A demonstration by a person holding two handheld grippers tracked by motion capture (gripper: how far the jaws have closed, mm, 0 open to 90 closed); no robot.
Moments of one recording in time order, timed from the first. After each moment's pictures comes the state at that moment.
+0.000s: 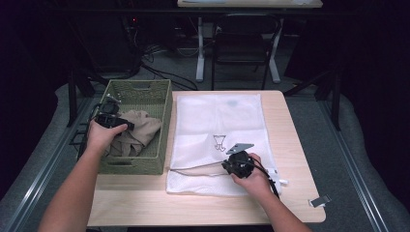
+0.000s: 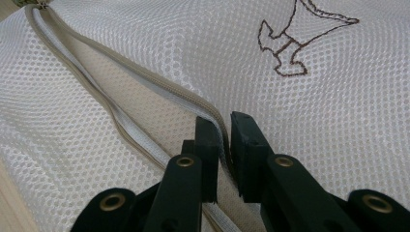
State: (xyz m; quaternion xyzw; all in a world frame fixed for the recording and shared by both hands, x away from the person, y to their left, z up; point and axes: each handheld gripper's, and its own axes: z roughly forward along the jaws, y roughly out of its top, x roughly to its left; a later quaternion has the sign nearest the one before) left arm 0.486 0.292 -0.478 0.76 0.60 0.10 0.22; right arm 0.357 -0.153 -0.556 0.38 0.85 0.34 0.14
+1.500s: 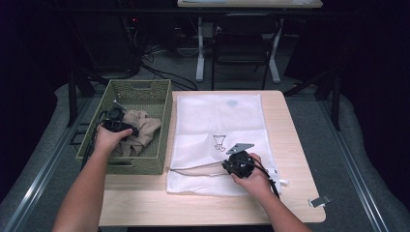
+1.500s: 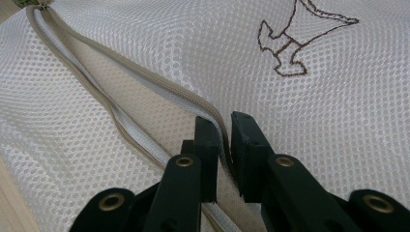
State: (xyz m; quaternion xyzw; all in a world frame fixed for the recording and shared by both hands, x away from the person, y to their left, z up) left arm 0.500 0.291 -0.519 0.75 0.63 0.06 0.18; right arm 0.357 -0.153 -0.556 0.38 0.85 0.34 0.14
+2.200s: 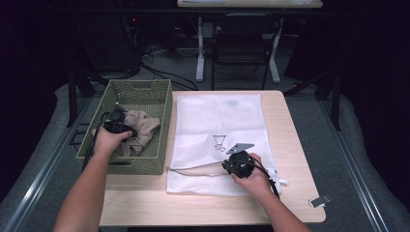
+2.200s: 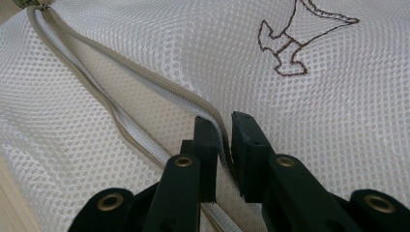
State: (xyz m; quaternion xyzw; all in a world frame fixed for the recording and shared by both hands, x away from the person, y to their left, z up) left arm 0.498 0.288 -0.523 0.76 0.62 0.07 0.18; right arm 0.357 -0.153 -0.556 0.38 0.85 0.34 0.14
